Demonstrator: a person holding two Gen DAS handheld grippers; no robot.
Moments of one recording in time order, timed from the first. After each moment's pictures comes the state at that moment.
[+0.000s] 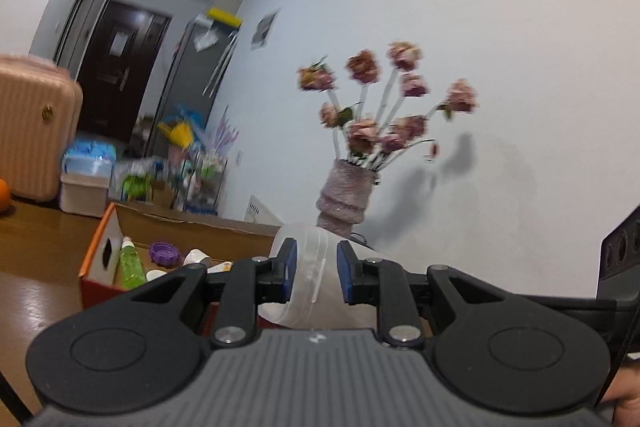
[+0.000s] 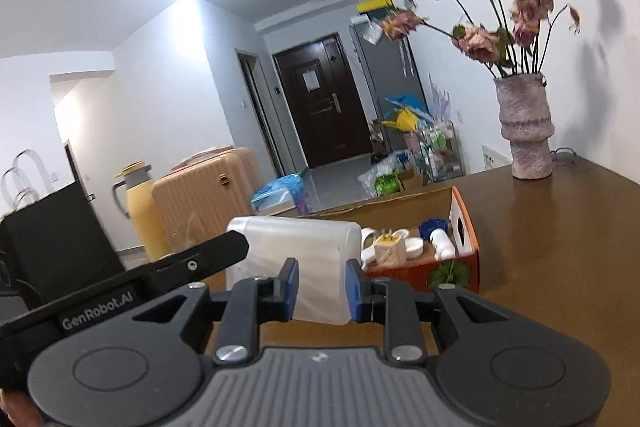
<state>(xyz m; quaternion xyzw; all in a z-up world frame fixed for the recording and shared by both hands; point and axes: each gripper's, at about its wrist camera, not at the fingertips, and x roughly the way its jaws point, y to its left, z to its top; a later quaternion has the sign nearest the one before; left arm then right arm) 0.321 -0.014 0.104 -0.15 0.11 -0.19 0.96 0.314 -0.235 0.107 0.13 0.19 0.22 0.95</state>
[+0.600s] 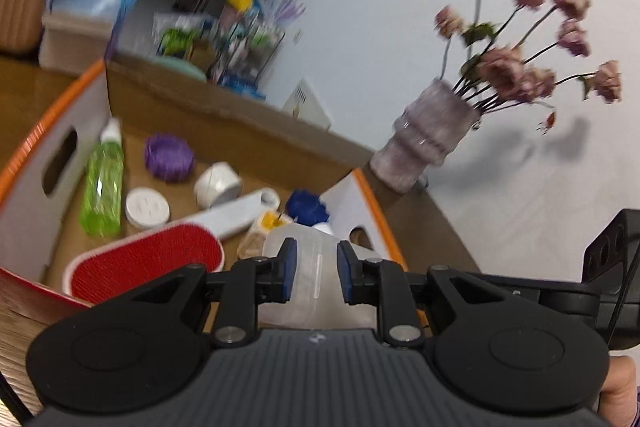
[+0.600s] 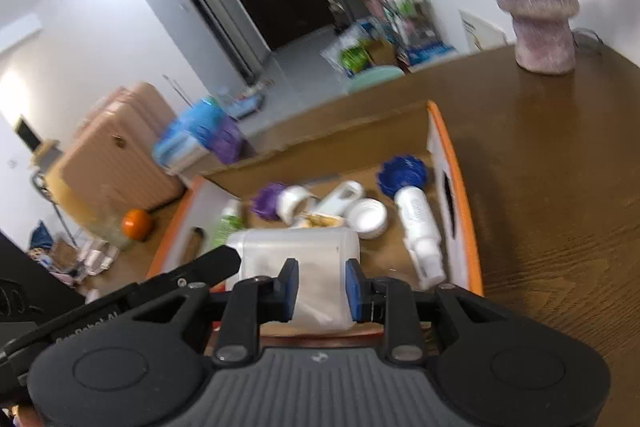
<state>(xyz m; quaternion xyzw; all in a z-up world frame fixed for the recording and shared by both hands) 0.518 -0.008 0.031 -0.26 0.32 -0.15 0.90 0.555 -0.242 0.058 0.17 0.41 0.19 0.87</state>
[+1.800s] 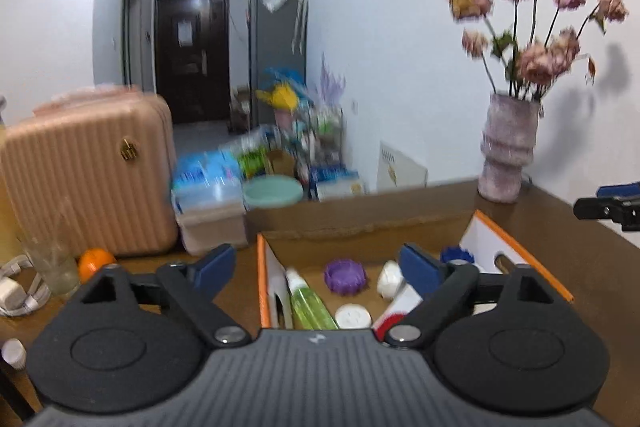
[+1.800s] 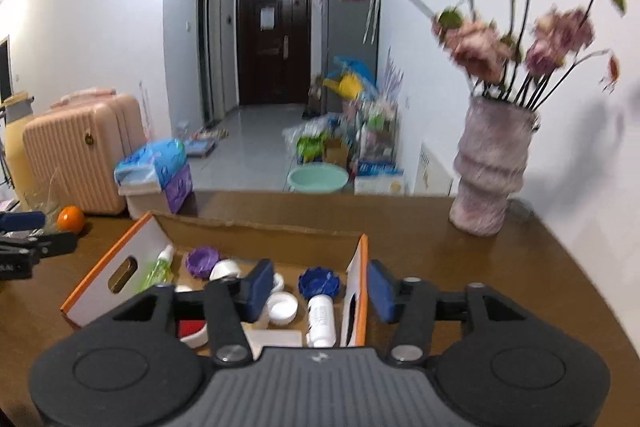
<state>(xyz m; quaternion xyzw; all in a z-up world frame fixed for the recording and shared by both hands) 0.457 0.056 0.115 0.01 0.19 -0.03 0.98 0.508 -0.244 0.129 -0.03 0.25 0.12 0.96</state>
